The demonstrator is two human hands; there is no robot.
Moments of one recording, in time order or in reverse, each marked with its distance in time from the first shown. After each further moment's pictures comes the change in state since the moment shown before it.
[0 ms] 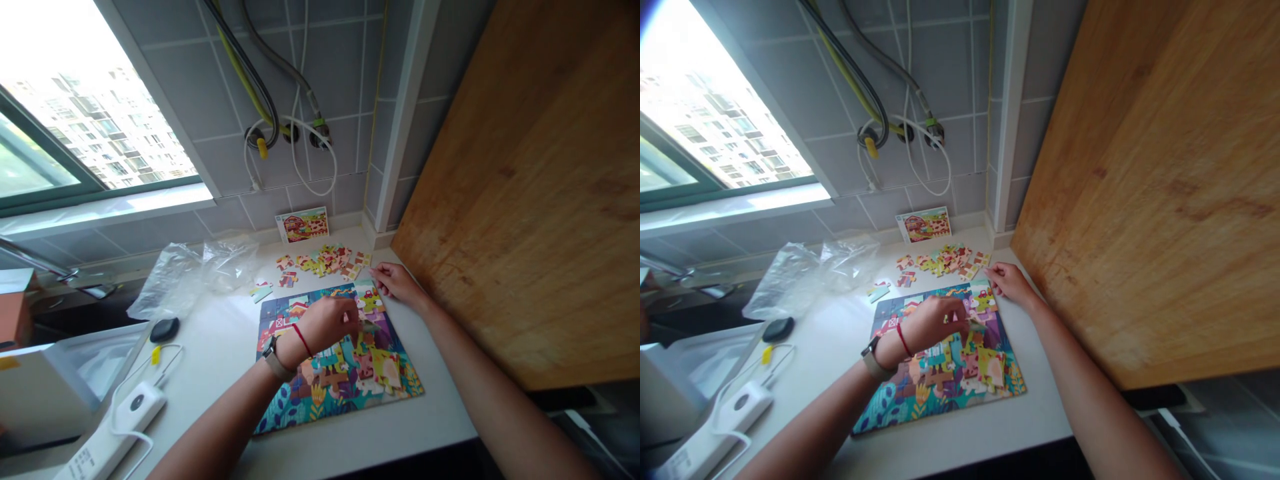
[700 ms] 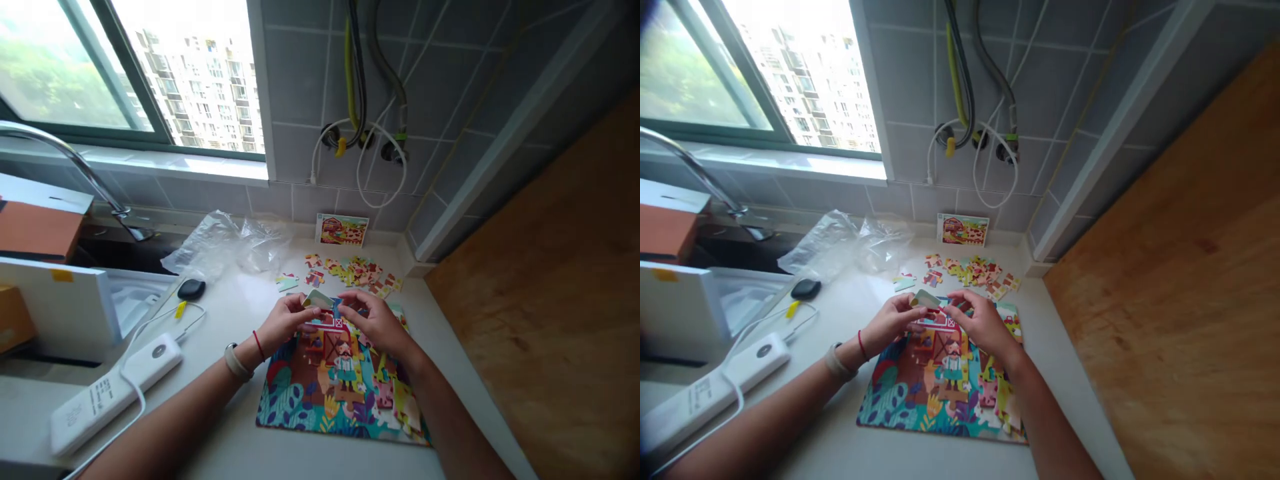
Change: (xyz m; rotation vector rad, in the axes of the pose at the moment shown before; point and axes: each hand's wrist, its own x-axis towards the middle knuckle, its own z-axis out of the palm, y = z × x) left_hand -0.092 -0.078 -0.018 -1.199 0.448 -0.399; right_hand -0.047 -0.084 0.113 -0.156 -0.330 -0.274
